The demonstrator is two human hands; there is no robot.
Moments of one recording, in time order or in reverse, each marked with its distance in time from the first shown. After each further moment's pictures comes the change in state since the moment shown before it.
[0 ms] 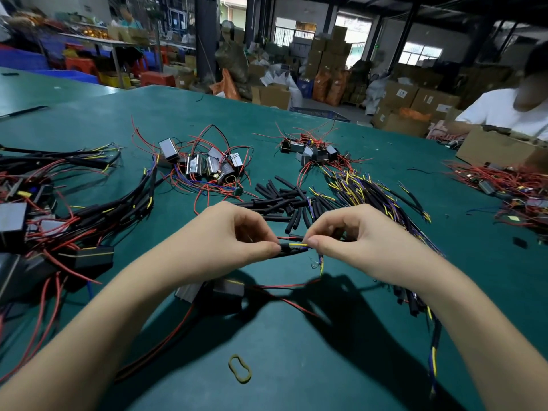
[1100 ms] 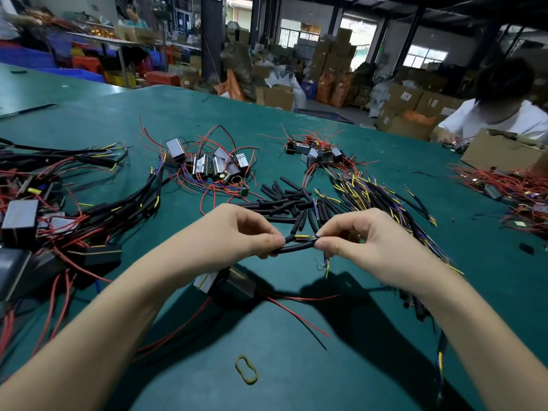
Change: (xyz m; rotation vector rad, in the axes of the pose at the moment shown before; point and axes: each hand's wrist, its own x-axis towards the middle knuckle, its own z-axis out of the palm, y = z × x) left_hand 0.005 -0.006 0.000 -0.214 -0.024 -0.156; right_hand 0.002 0.005 0.003 0.020 0.042 -0.019
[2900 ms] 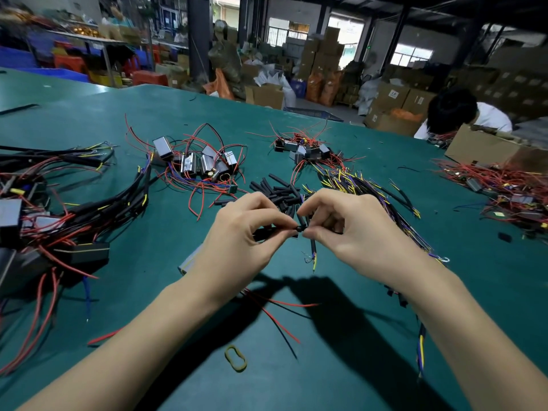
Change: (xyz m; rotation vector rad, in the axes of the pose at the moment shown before) left_hand 0.002 -0.007 0.042 0.254 0.455 0.658; right_hand -0.002 -0.012 0.003 -0.221 0.123 -0.136
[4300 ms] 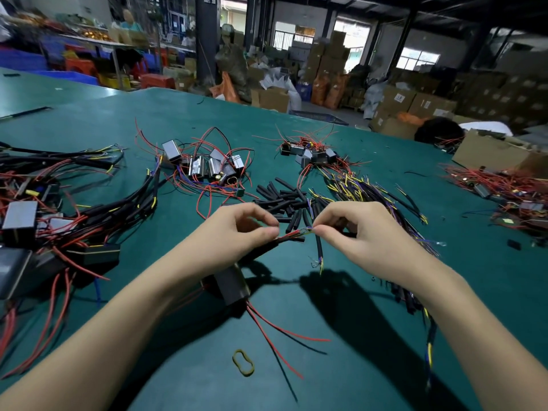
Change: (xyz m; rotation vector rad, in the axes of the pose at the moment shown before) left_hand 0.012 -0.018 -0.026 -0.268 -0.363 -0.613; right_hand 0.003 0.016 0.000 -0.062 -0.006 -0.013
